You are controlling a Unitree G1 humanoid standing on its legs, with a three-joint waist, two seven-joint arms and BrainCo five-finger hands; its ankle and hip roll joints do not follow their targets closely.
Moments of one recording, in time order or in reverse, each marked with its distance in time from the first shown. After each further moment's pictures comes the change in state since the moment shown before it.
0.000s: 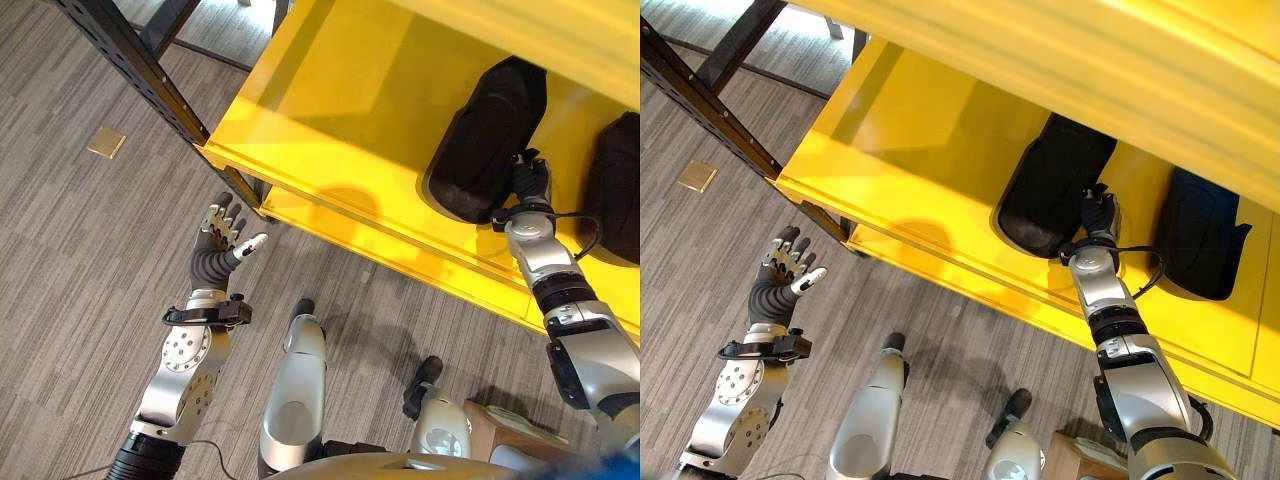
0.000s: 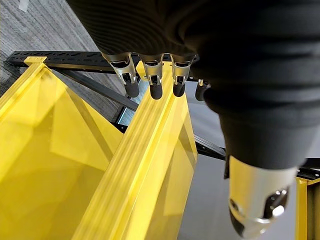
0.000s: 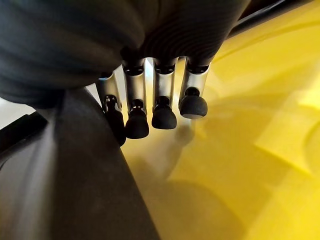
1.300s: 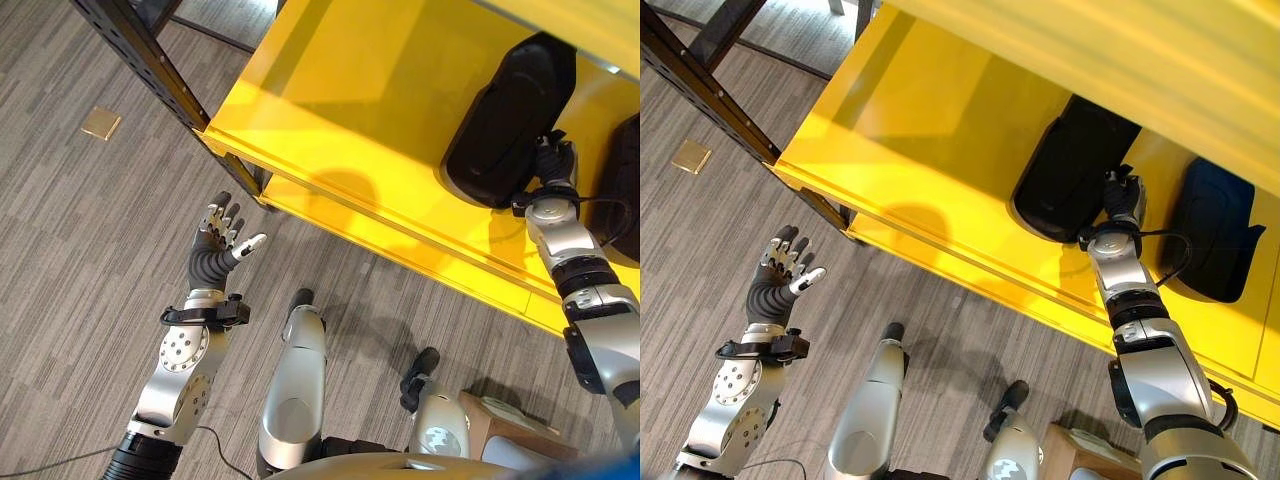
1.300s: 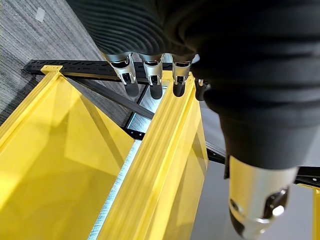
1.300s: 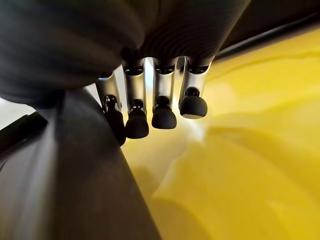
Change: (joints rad) left arm 0.003 0.014 0.001 -0.001 -0.001 -0.001 0.000; right arm -0.077 -0.090 0.039 0.065 0.003 -0.009 -0.004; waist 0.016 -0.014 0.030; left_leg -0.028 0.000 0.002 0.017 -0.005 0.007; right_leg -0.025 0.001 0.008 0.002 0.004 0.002
